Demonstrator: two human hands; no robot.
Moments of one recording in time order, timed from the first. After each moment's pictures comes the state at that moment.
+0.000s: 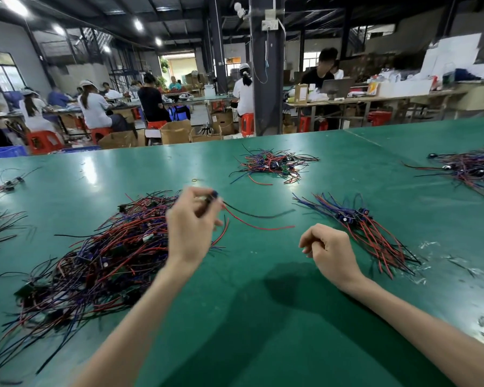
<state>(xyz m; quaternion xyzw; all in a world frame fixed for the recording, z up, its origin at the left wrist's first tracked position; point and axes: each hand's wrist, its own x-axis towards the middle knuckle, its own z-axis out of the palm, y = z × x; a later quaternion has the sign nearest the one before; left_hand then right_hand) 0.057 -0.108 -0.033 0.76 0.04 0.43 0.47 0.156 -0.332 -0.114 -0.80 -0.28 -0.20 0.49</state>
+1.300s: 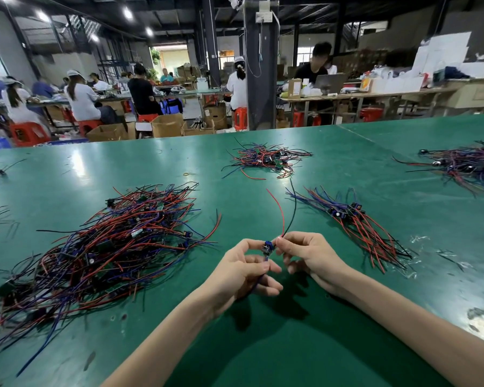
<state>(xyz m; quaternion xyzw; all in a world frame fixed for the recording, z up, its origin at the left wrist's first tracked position) 0.045 -0.165 -0.085 0.61 0.01 -0.07 0.79 0.134 -0.317 -0.106 -0.64 -0.18 0.18 0.72</state>
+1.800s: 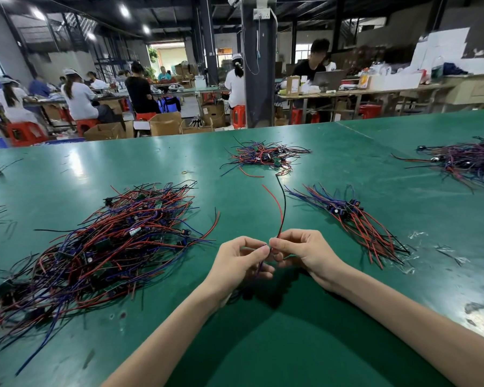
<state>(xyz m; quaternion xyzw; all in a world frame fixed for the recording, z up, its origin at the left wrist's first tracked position) 0.058 -0.168 -0.094 0.63 0.05 0.02 0.78 0.128 -0.313 -0.099 -0.63 -0.16 0.19 0.74</state>
